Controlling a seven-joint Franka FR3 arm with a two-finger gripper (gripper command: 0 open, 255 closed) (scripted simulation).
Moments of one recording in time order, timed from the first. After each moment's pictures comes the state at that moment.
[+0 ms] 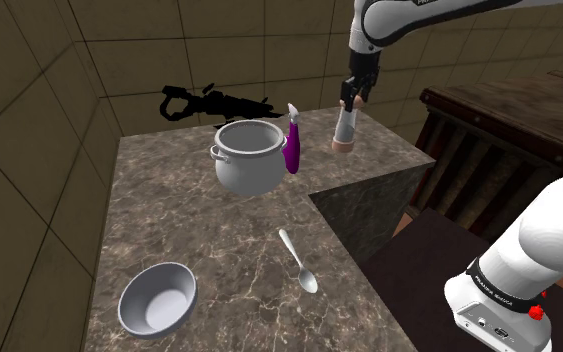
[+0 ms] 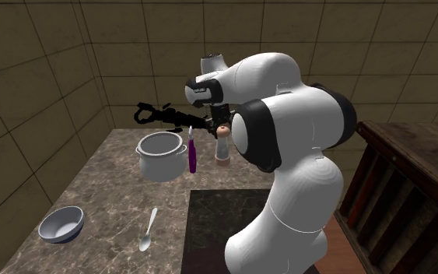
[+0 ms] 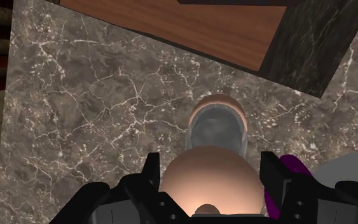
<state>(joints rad) -0.03 -0.16 0.03 -2.07 -0.18 1.95 -0.01</state>
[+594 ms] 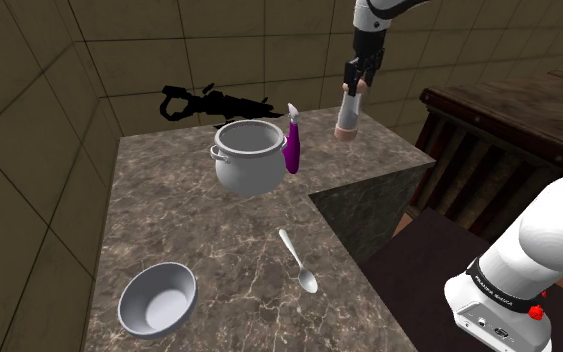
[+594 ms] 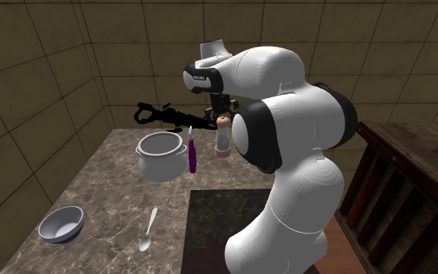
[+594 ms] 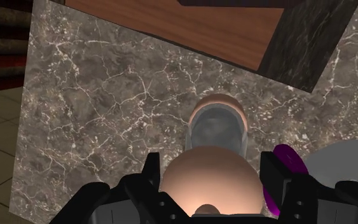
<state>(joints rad) -0.03 -0.17 0.03 -1.96 -0.17 1.83 -0.03</state>
